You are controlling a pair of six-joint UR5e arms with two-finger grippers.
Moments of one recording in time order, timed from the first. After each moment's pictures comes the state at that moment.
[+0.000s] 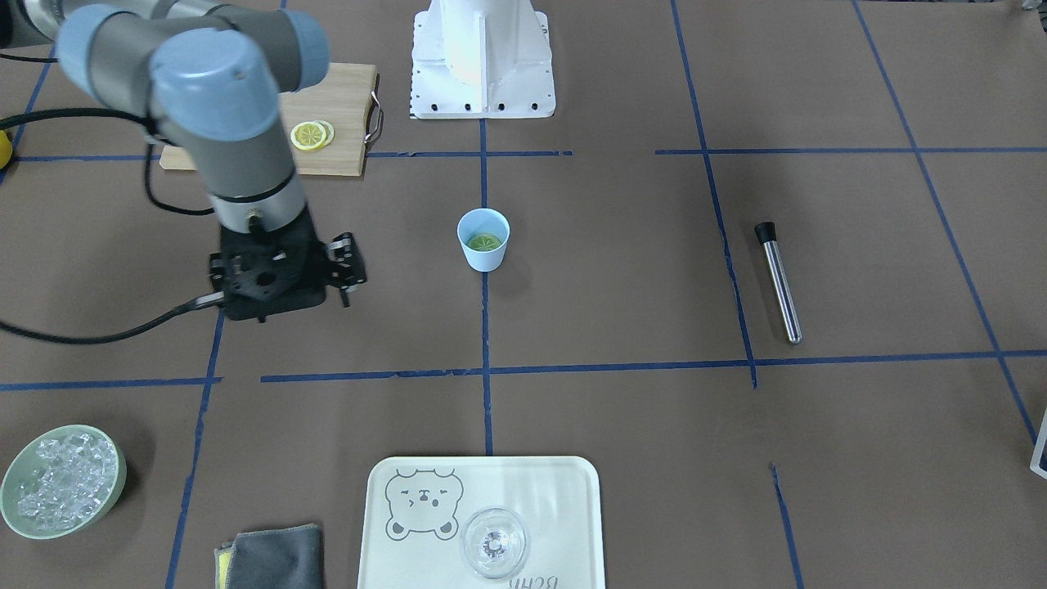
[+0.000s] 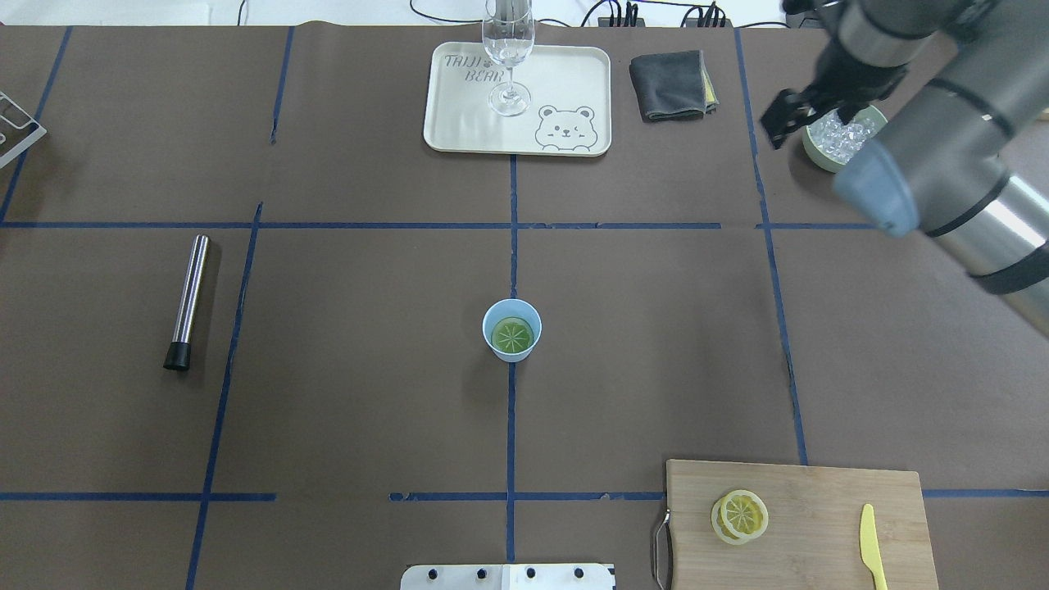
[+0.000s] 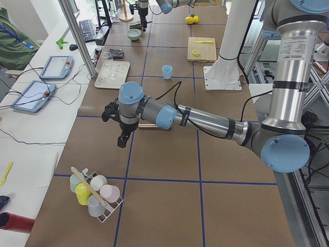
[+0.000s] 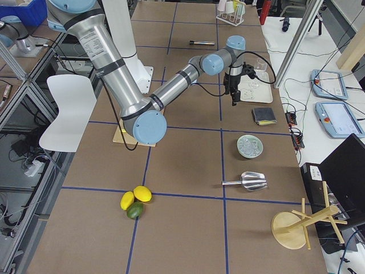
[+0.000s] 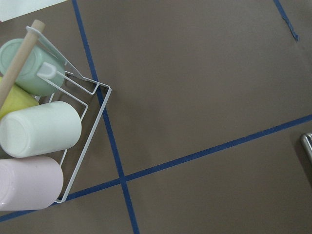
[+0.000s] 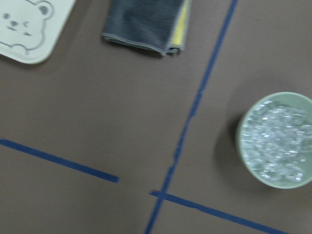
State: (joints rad) left arm -1.46 -1.66 -1.78 -1.71 -2.33 -0.10; right arm 1.10 -1.08 1.70 -1.74 2.13 0.29
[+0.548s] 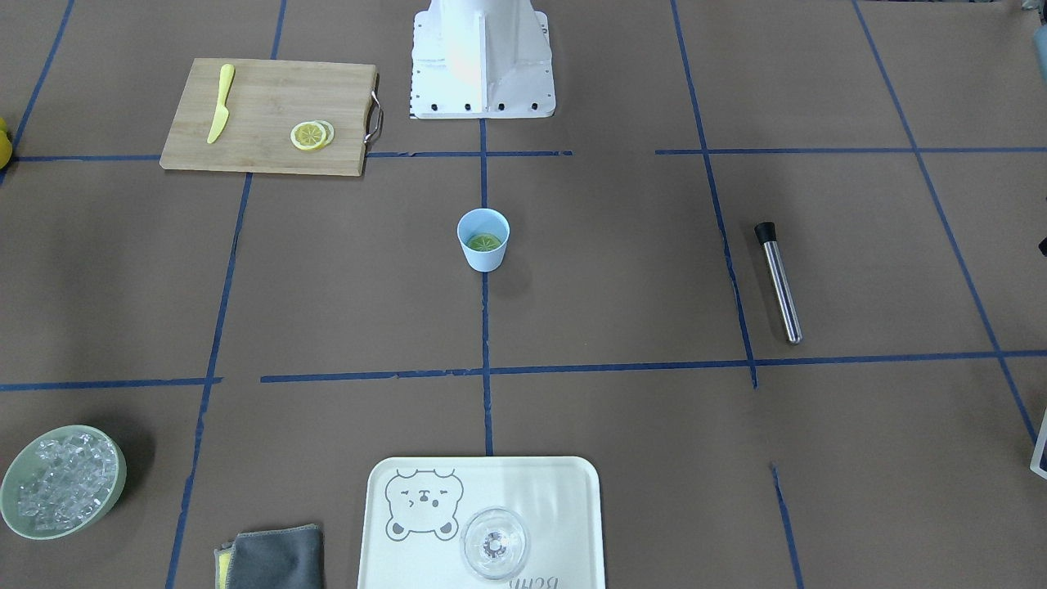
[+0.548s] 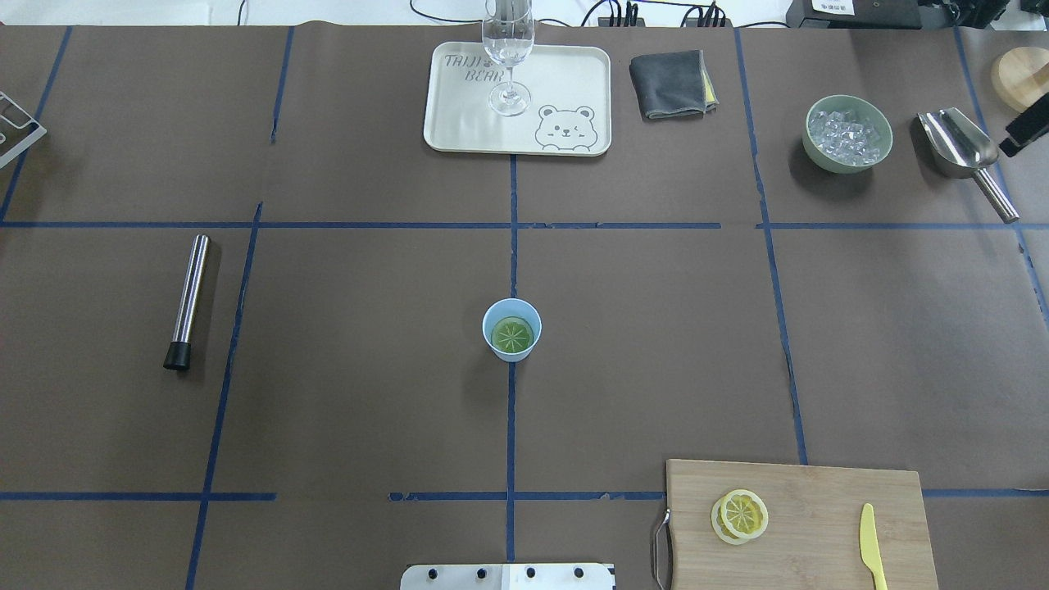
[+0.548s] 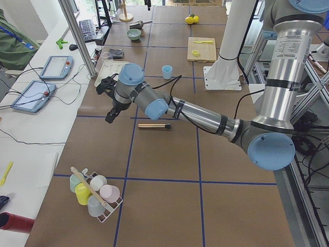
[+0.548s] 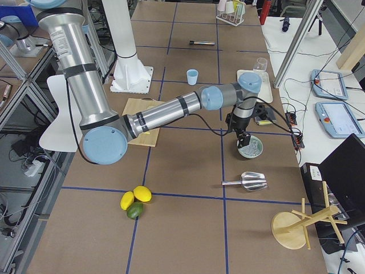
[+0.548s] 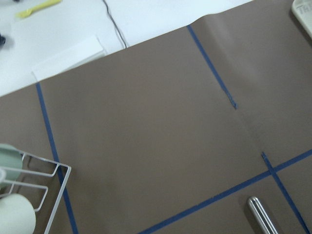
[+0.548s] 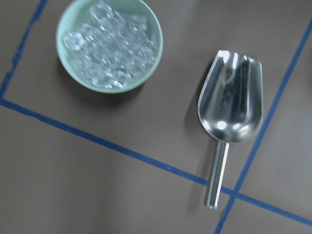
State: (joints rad) left arm -1.45 -1.71 -1.75 -2.07 -2.34 -0.22; right arm 1.38 -1.33 1.65 -1.74 2.22 -0.12
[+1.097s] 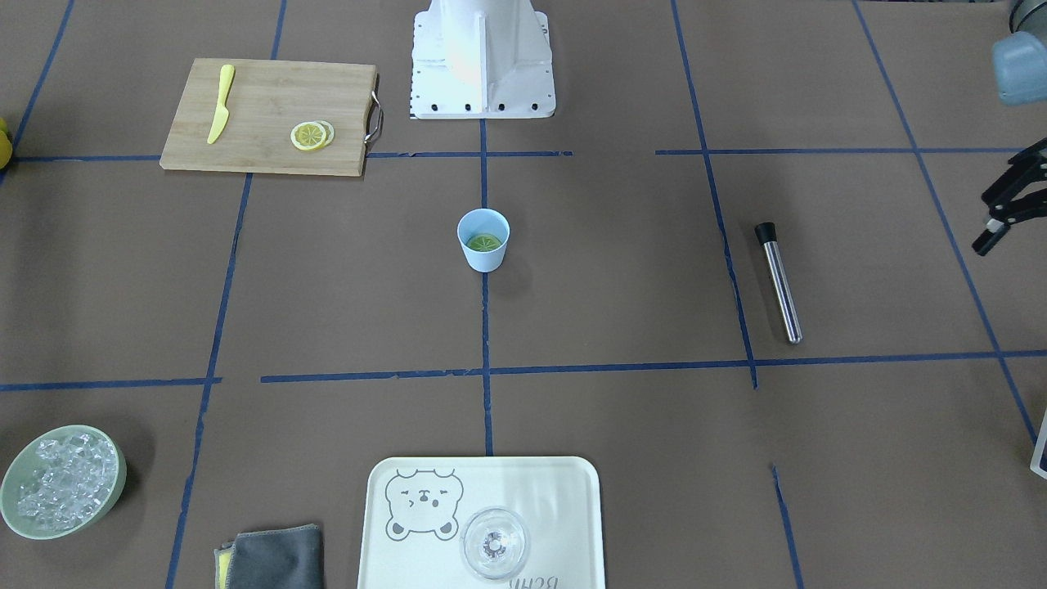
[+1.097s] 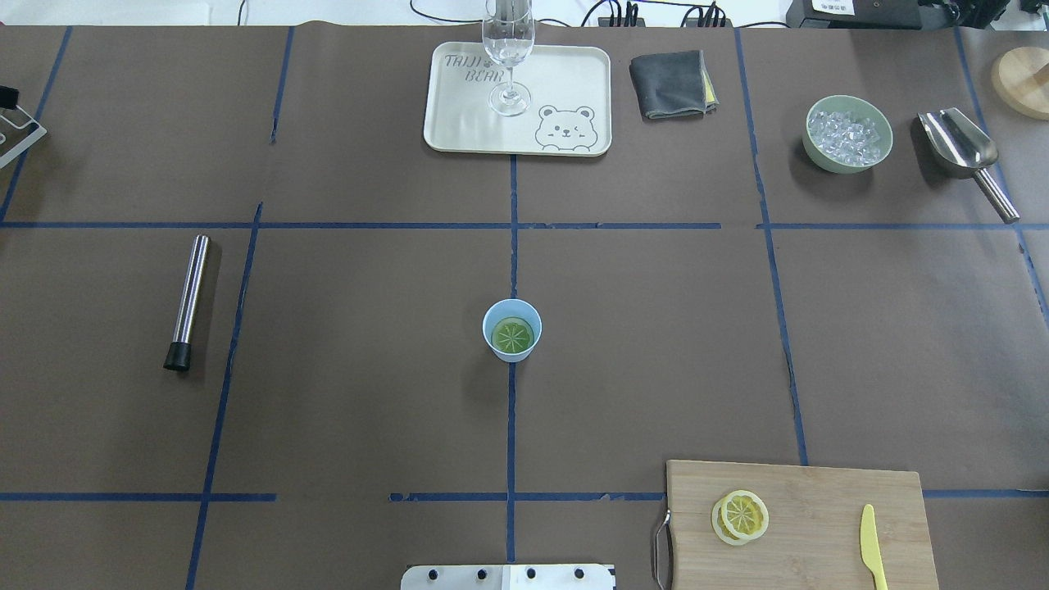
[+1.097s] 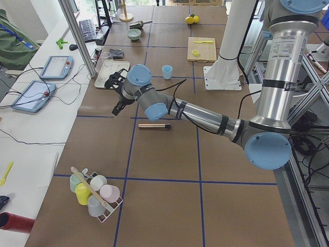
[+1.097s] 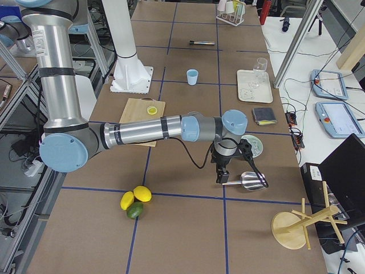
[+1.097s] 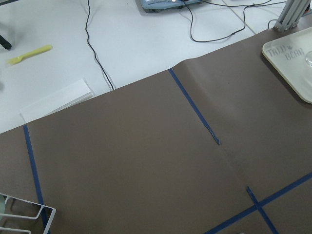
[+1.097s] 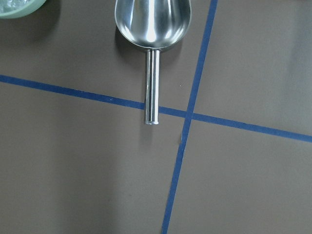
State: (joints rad) left arm -1.32 -1.69 -1.77 -2.23 -2.31 -0.43; right arm 1.49 -1.48 1.64 -1.74 2.28 -0.12
